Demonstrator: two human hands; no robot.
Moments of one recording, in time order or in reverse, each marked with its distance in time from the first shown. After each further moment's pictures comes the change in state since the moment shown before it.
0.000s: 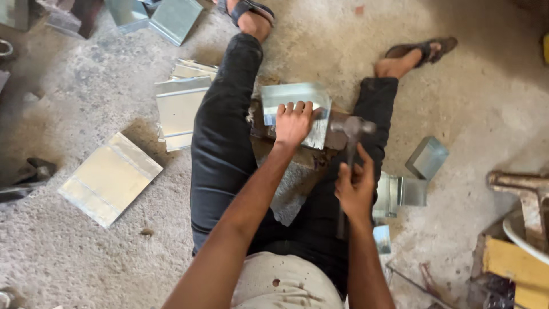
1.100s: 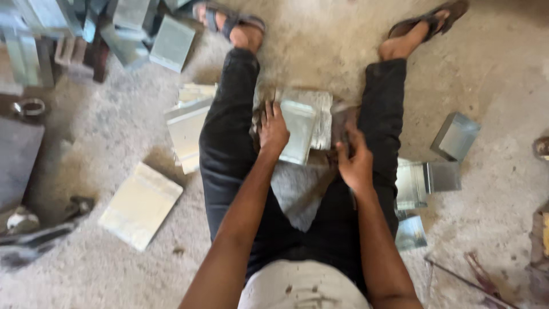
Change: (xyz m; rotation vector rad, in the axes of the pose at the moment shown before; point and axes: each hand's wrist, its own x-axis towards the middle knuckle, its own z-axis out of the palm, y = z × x) left_hand 0.007 -0.058 0.008 -0.066 -0.680 -0.518; right_hand 0.071 0.054 0.011 -0.262 0.012 -0.211
